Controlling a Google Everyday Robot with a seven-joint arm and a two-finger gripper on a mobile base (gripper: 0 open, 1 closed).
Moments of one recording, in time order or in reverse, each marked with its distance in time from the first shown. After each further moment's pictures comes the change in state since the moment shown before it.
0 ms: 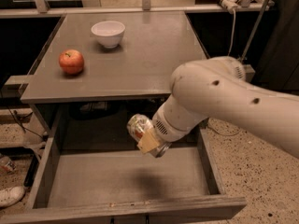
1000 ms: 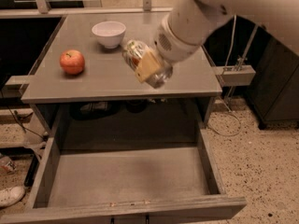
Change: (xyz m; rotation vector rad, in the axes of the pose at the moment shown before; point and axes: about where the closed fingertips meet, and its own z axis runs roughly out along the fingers) arm -0.127 -0.044 -0.139 0.073 -0.157 -0.044
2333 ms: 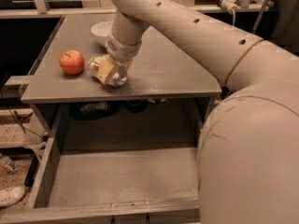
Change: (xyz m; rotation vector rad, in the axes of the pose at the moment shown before) arm -0.092 0.017 0.167 -0.162 0.184 -0.067
